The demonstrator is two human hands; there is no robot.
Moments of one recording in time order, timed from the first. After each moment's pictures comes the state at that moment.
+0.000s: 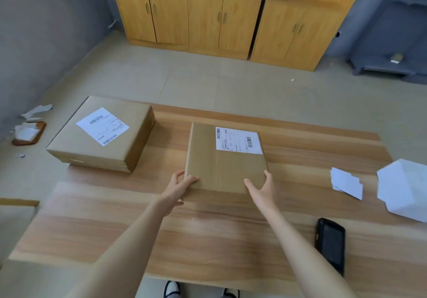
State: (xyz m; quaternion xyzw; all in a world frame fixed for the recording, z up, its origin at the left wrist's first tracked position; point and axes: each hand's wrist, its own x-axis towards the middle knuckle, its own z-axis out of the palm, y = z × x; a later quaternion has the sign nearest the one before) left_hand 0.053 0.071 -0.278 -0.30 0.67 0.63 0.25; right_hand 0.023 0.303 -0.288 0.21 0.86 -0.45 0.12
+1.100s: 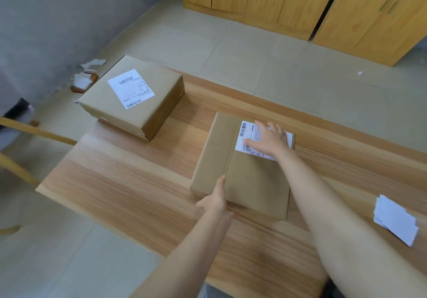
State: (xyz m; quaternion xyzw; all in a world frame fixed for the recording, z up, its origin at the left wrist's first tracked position) left_hand 0.041 0.188 -0.323 -0.63 0.23 0.74 0.01; right_hand -0.136 0.261 -0.287 -0.15 0.96 -0.12 0.22
